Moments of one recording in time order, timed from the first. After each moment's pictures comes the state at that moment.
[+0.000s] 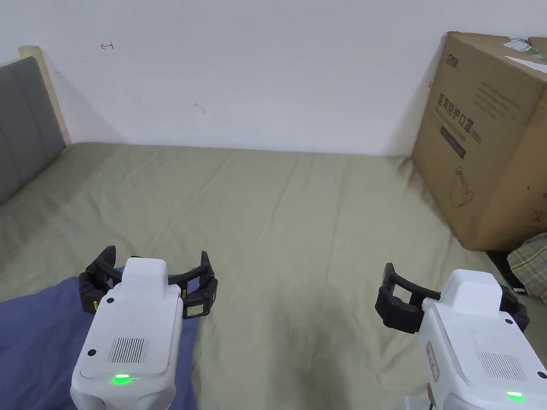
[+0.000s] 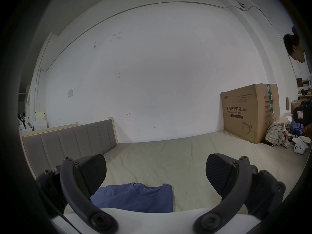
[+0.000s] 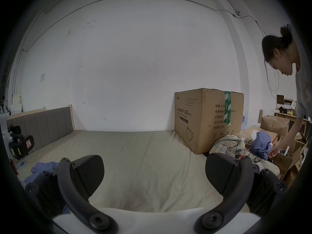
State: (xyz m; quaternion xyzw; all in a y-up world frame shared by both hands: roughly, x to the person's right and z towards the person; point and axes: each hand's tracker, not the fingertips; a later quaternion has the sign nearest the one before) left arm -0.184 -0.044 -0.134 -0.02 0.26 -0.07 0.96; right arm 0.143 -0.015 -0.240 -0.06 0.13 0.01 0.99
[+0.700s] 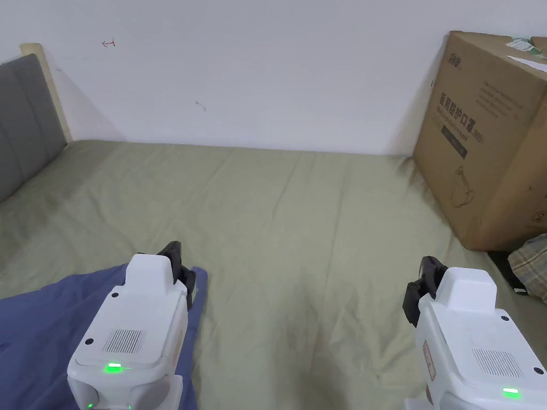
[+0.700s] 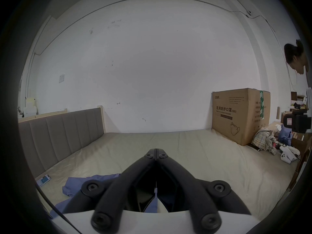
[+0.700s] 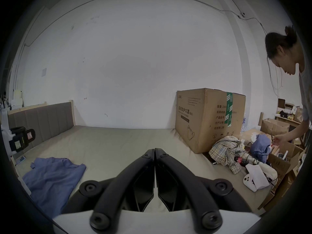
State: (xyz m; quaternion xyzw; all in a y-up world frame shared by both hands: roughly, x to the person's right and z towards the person) left arm -0.185 -0.041 -0.129 -0.05 0.22 -0.02 0.97; right arm 0.138 -0.011 -0.237 -0.07 0.13 0.03 0.99
